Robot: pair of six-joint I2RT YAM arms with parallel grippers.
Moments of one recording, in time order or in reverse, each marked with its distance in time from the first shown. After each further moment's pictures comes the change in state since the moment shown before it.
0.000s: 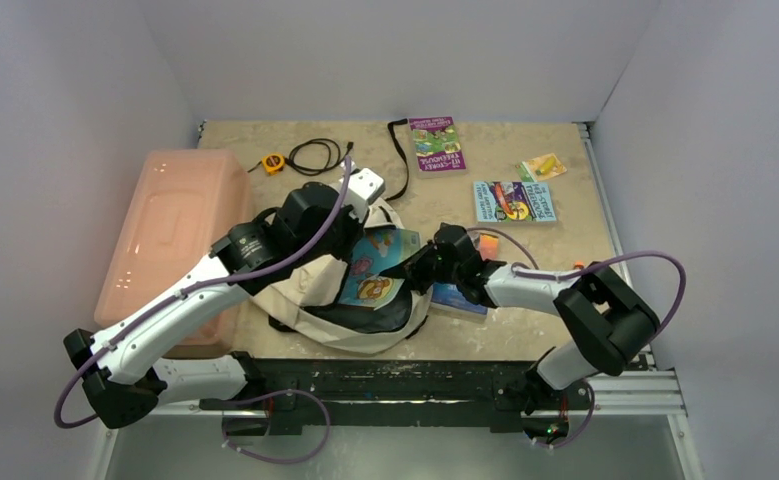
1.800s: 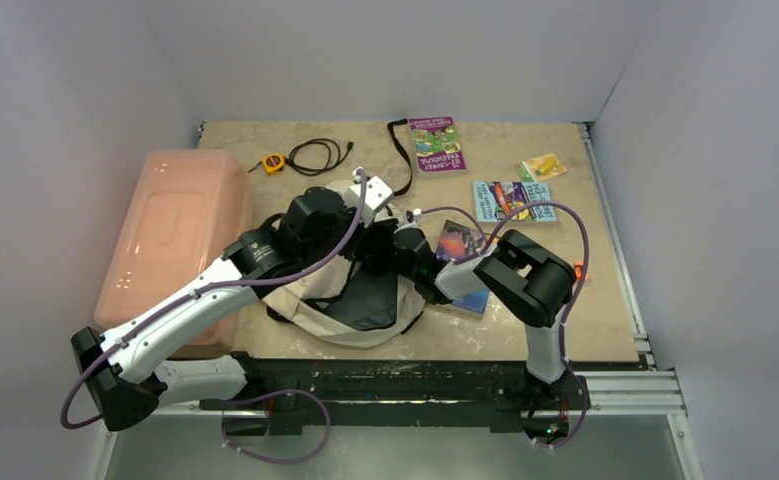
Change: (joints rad) left arm 0.019 0.004 -0.124 0.192 0.010 0.190; right arm 0.150 0.438 0.209 0.536 0.303 -0.227
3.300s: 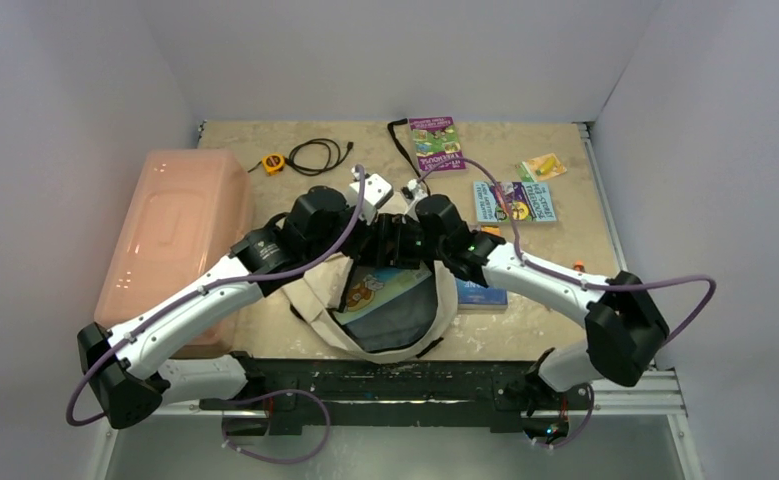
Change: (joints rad) left arm 0.026 0.015 -0.038 0.062 0.056 -0.092; right arm -0.055 -0.499 0.129 -0.890 -0.297 -0.637
